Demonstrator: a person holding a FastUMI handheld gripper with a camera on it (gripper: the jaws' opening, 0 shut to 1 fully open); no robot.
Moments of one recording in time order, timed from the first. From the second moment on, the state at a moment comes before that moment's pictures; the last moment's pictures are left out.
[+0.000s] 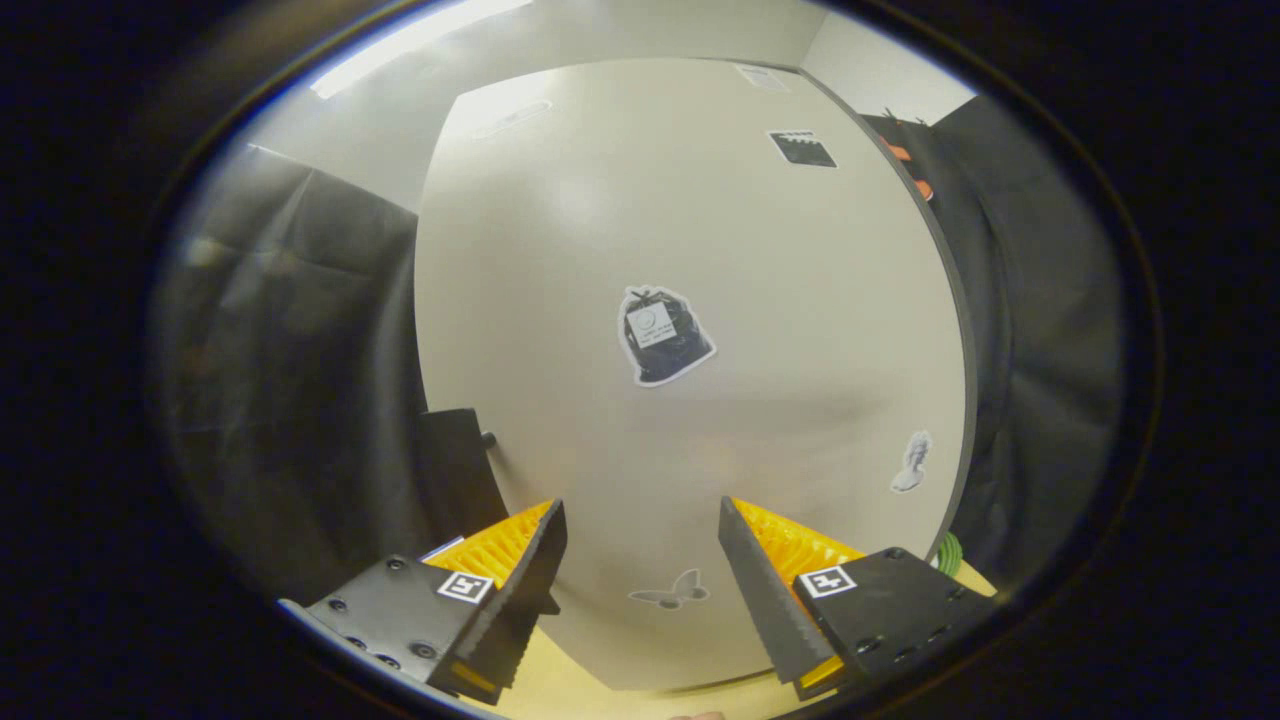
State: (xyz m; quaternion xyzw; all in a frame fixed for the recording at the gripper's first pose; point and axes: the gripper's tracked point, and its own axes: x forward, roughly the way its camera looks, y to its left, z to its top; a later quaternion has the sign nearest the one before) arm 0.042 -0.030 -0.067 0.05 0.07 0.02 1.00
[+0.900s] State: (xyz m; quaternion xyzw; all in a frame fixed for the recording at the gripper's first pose) arm 0.044 -0.024 -0.072 0.03 0.05 -0.01 1.00
